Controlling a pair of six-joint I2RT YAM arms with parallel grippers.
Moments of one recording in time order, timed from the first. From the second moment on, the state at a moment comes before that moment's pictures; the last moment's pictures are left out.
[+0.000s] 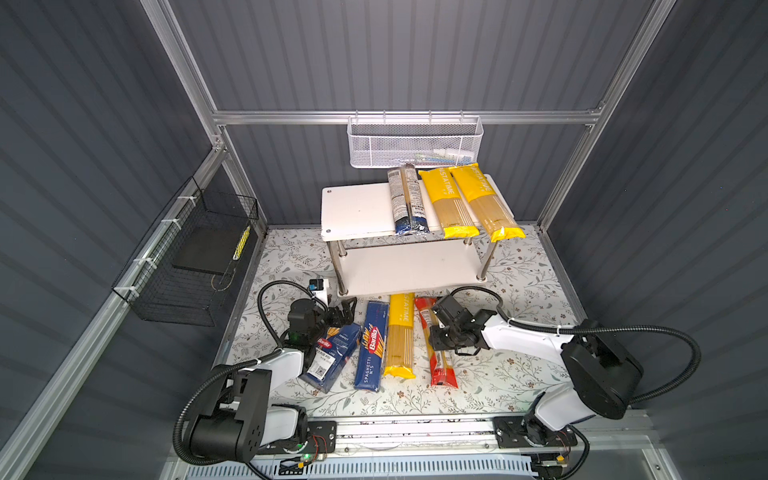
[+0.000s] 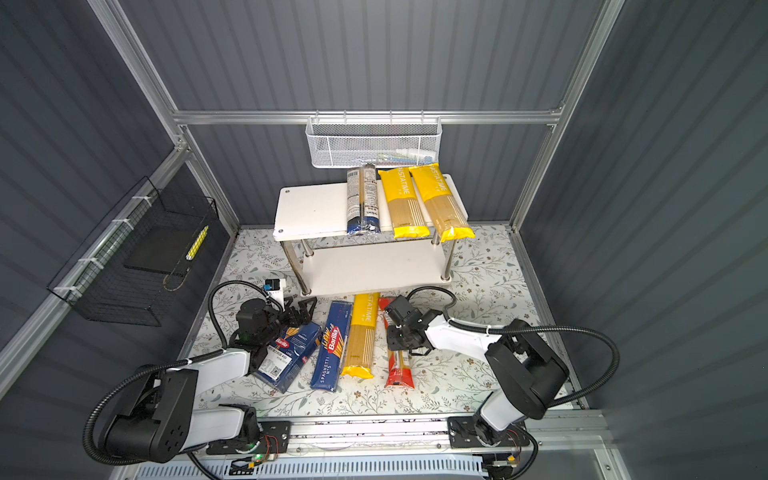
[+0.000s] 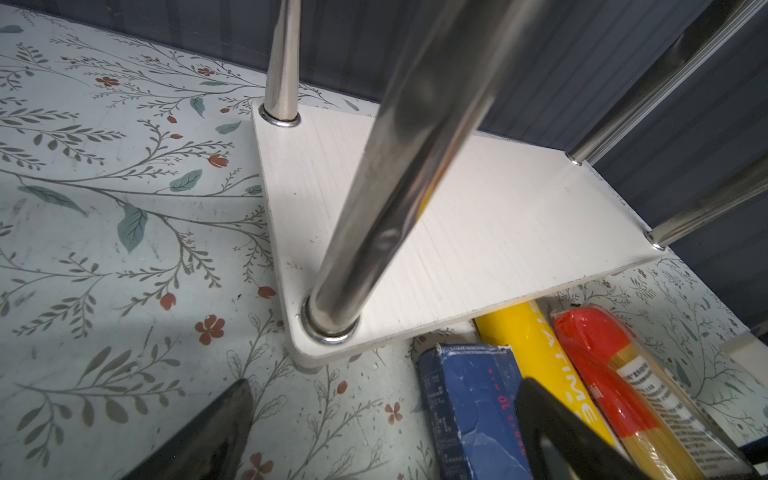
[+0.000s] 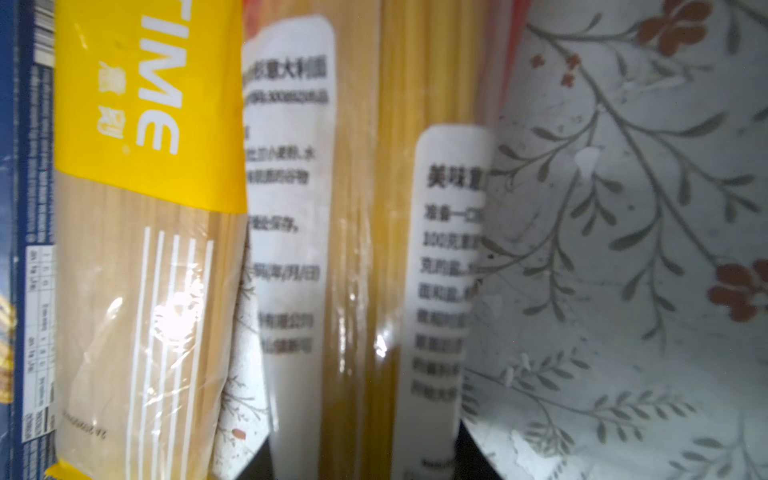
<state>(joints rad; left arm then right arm) -0.18 1.31 0.32 0.61 0.29 -0.28 0.77 1.52 0.79 -0.39 -0.02 0.61</state>
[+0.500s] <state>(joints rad) -0.18 1.31 0.32 0.62 0.29 -0.28 0.77 1.36 0.75 -0.37 -0.11 0.55</state>
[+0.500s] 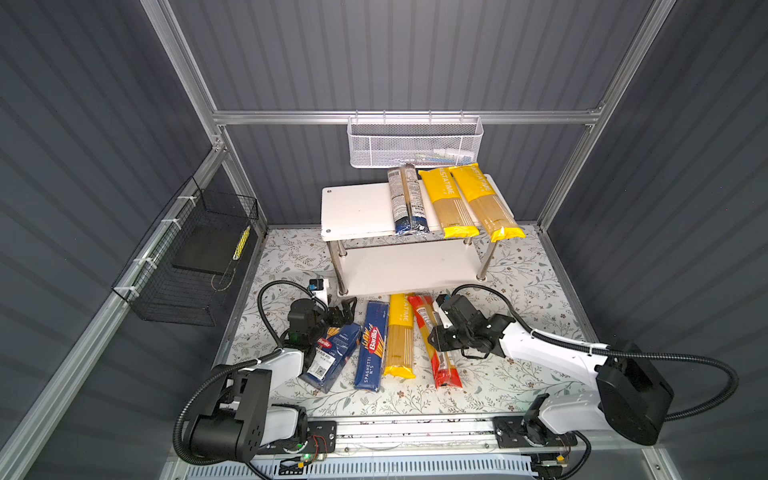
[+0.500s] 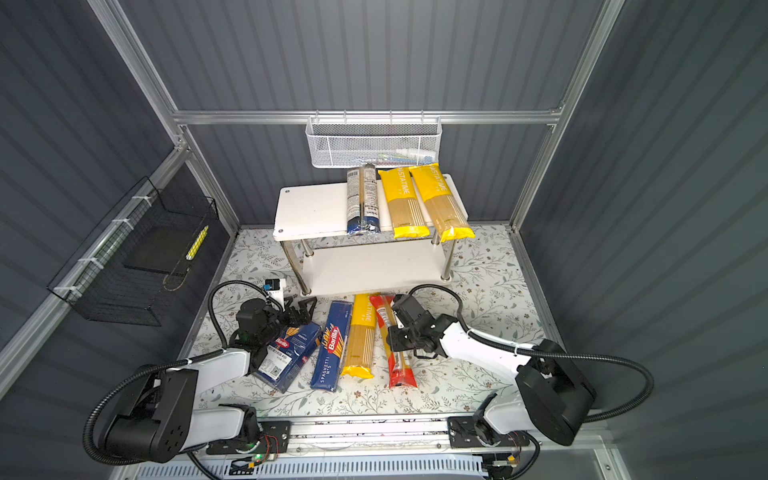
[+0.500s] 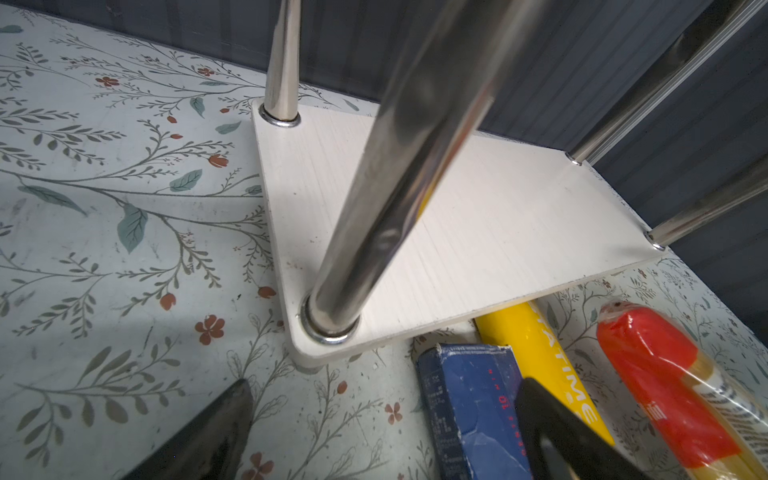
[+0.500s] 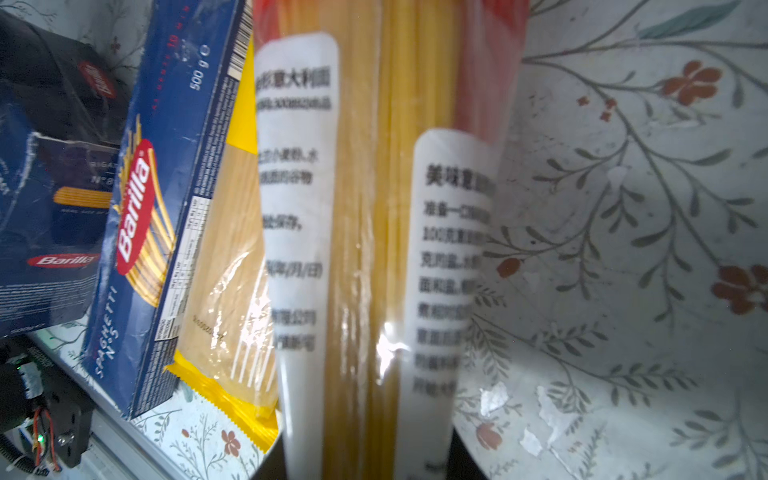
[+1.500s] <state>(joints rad) -0.18 1.31 0.32 0.62 0.29 -0.28 0.86 1.30 1.04 -0.46 -0.18 0.40</state>
